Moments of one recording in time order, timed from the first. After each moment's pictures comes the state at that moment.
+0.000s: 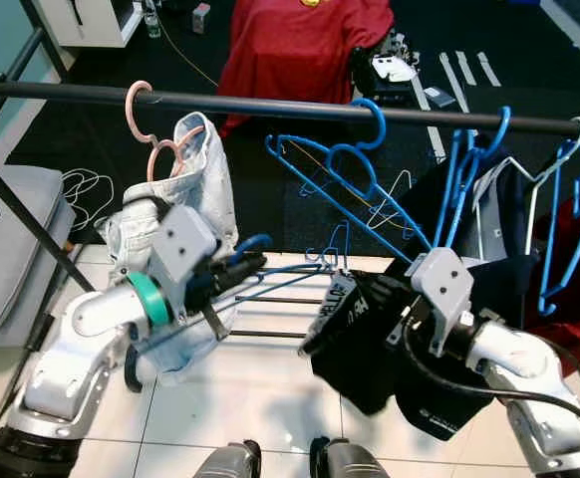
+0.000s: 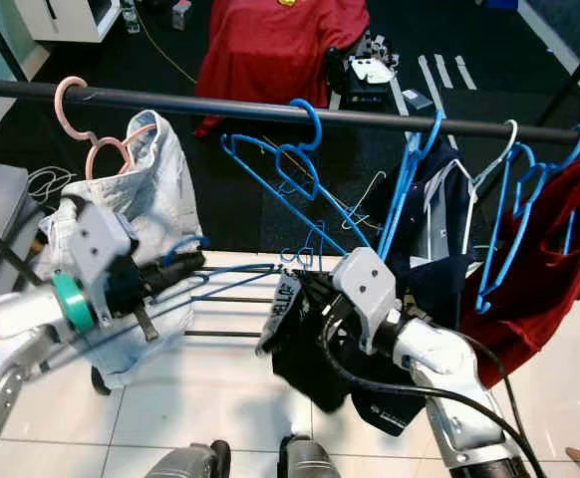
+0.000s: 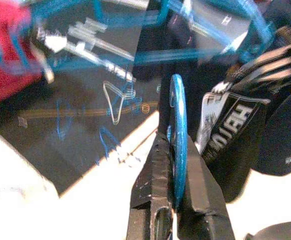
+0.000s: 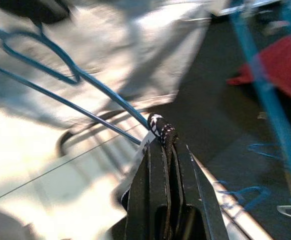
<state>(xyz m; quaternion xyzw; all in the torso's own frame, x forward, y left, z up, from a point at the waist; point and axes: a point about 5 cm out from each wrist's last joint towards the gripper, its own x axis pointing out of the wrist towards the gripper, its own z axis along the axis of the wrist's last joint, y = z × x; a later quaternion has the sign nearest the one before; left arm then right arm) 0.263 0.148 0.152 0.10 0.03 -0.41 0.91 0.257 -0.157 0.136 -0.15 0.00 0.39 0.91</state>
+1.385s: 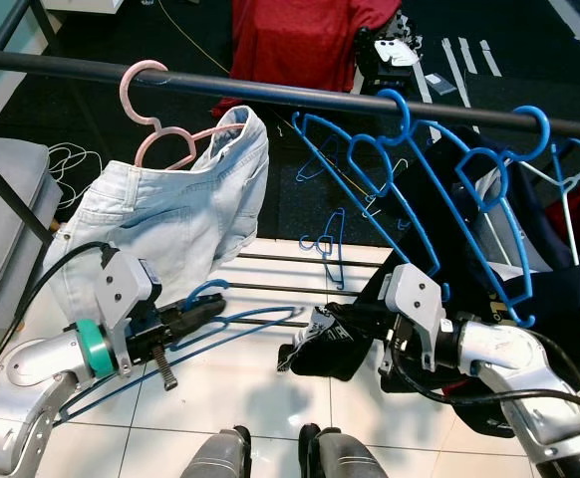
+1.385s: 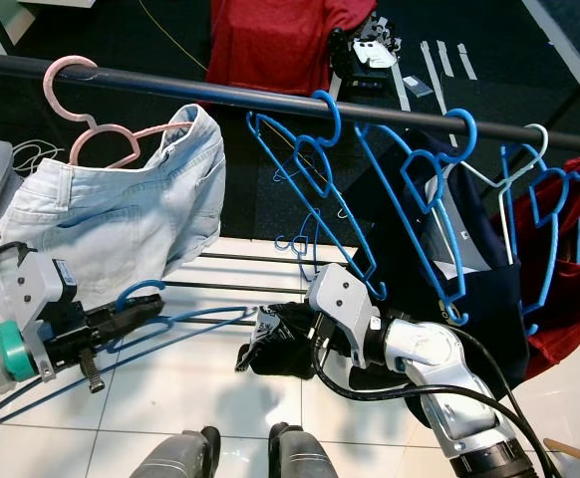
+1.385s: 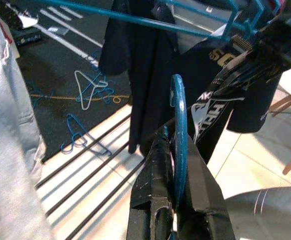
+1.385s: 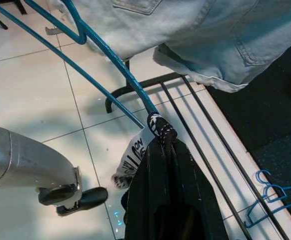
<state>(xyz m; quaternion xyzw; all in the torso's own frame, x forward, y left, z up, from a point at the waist) 0.232 0.187 0.157 0.06 0.02 -0.45 0.89 0.258 -0.154 0.134 -0.18 0.06 0.50 0.84</state>
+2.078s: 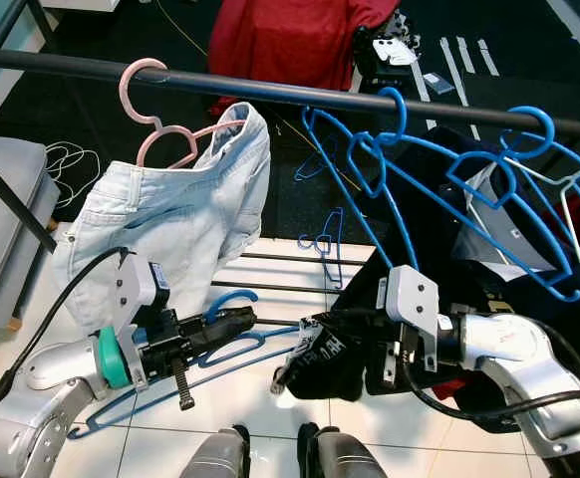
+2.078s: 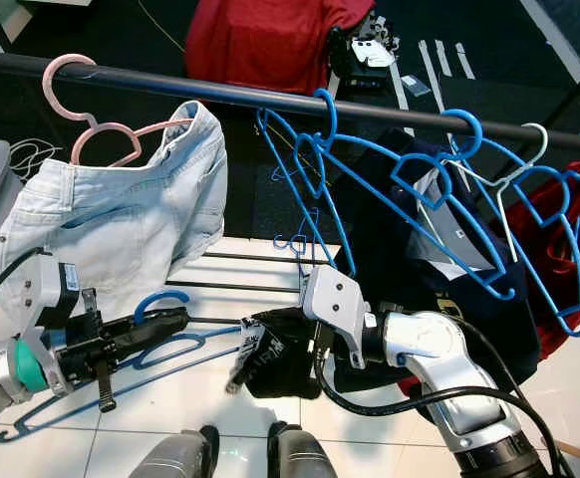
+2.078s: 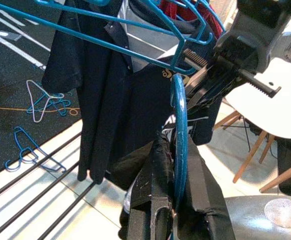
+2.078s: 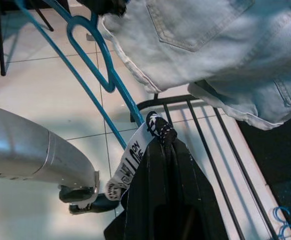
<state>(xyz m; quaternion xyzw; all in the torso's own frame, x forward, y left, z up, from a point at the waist) 0.221 0.171 0.157 0.01 0.03 -0.52 0.86 0.247 -0.141 0.154 -0.20 0.03 0.58 0.79</state>
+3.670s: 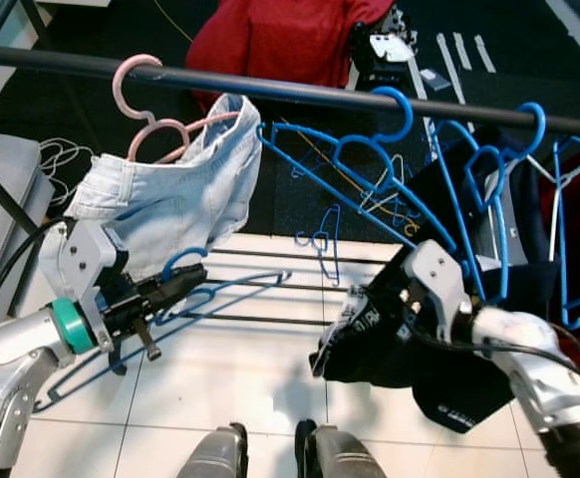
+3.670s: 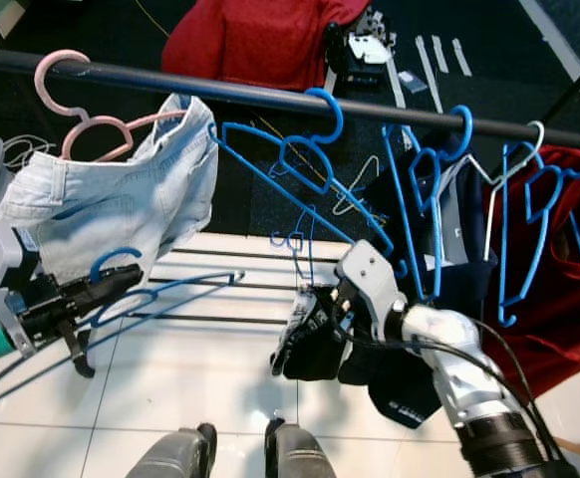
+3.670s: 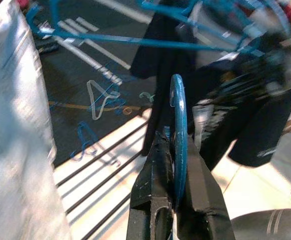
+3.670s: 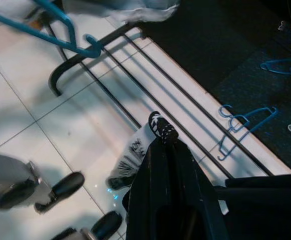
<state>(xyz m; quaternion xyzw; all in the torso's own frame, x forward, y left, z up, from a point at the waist) 0.243 0.206 0.179 0.05 0.00 -0.43 0.90 0.298 -0.190 0.111 -0.15 0.13 0.34 0.92</state>
